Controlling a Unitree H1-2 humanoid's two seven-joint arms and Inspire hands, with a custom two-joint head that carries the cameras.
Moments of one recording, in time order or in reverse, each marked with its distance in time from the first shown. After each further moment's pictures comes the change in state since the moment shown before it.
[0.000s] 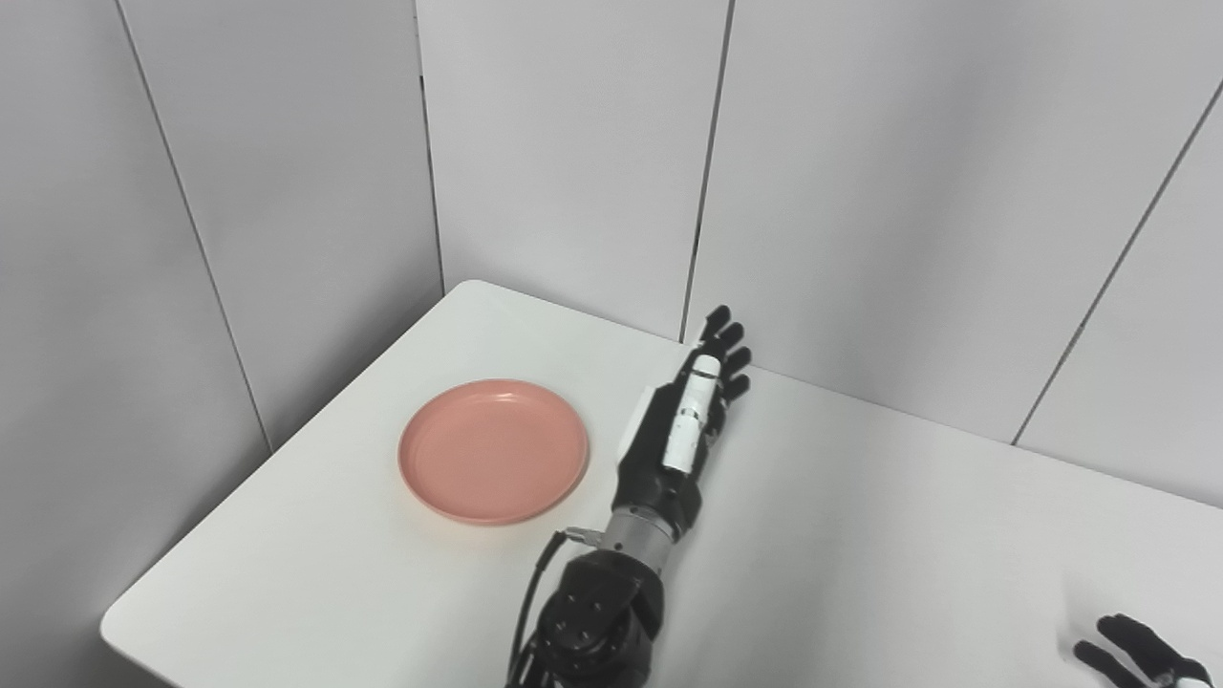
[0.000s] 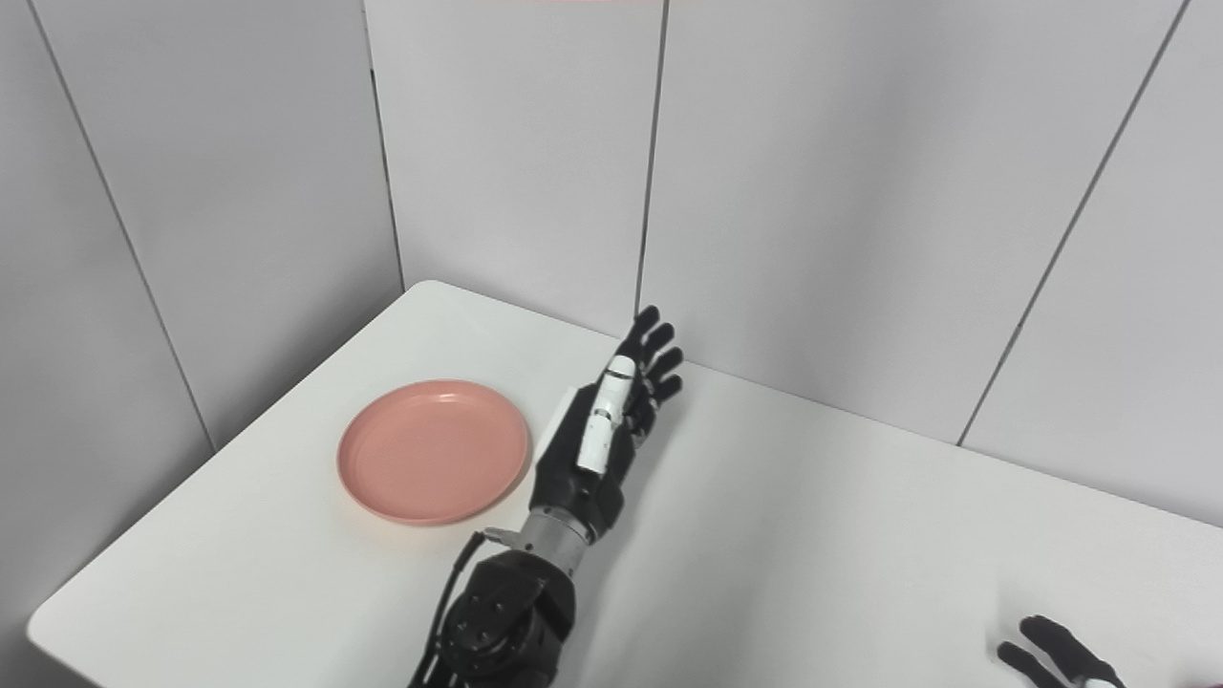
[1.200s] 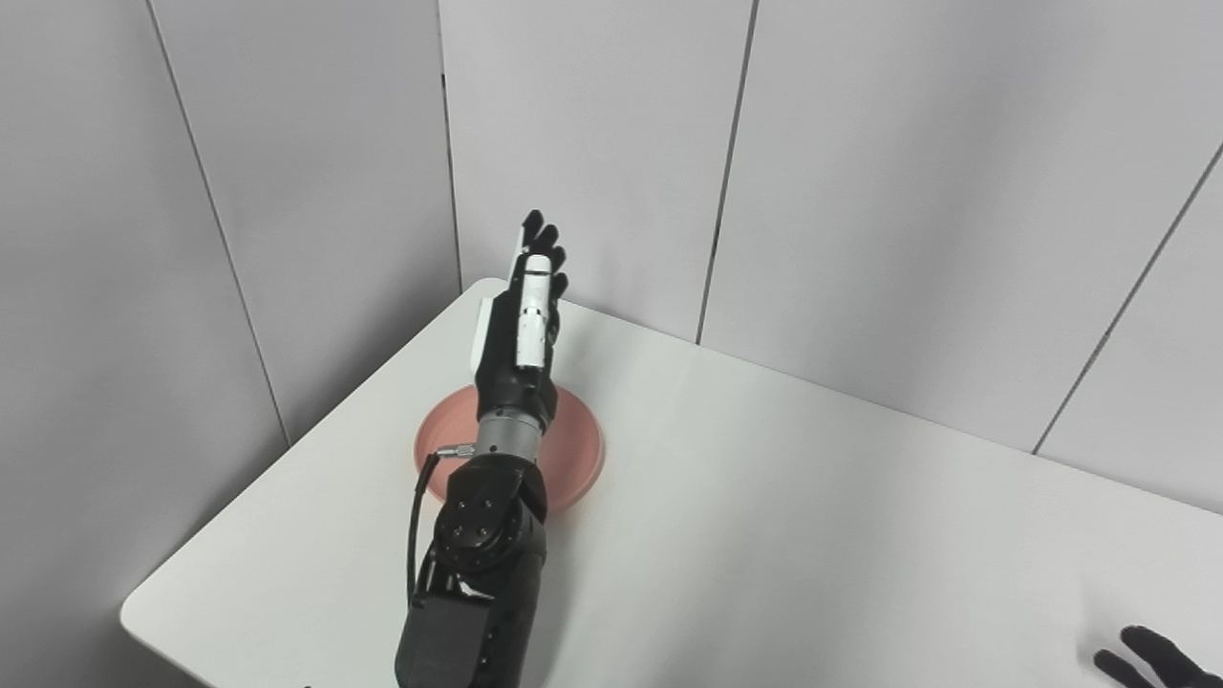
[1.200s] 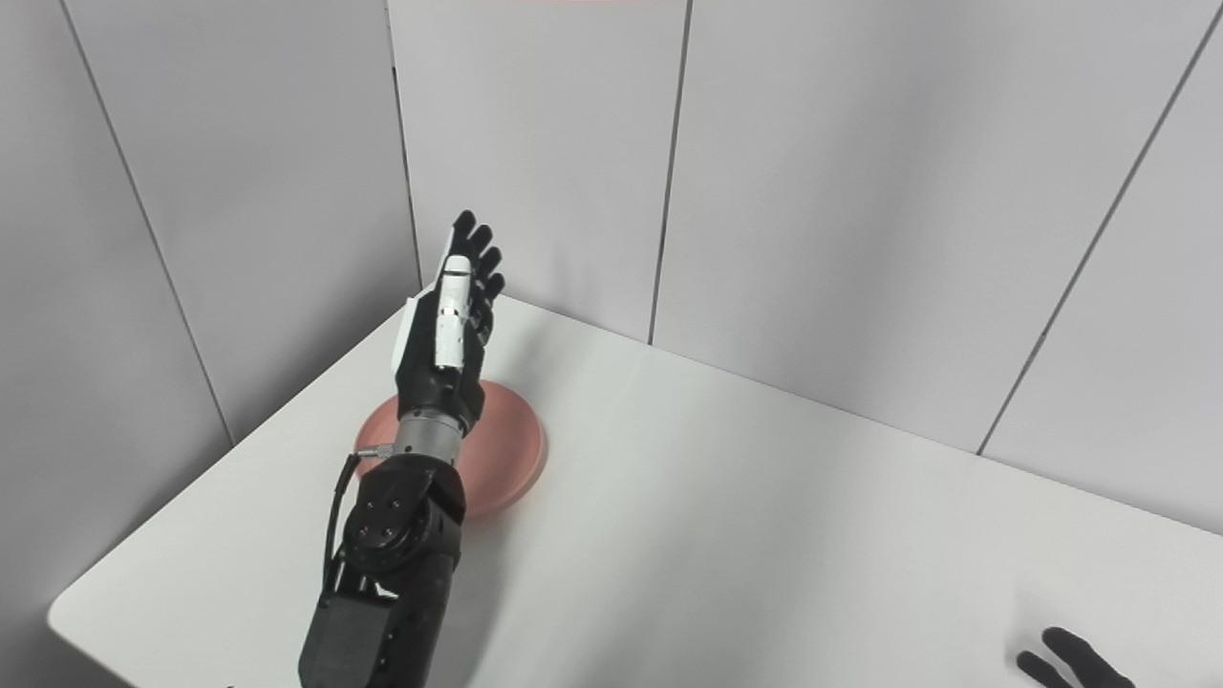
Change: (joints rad) left arm -0.091 0.152 0.260 -0.008 -0.012 0.012 0.099; right arm -0.001 0.001 -0.001 -0.001 0.007 0.002 -0.001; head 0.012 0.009
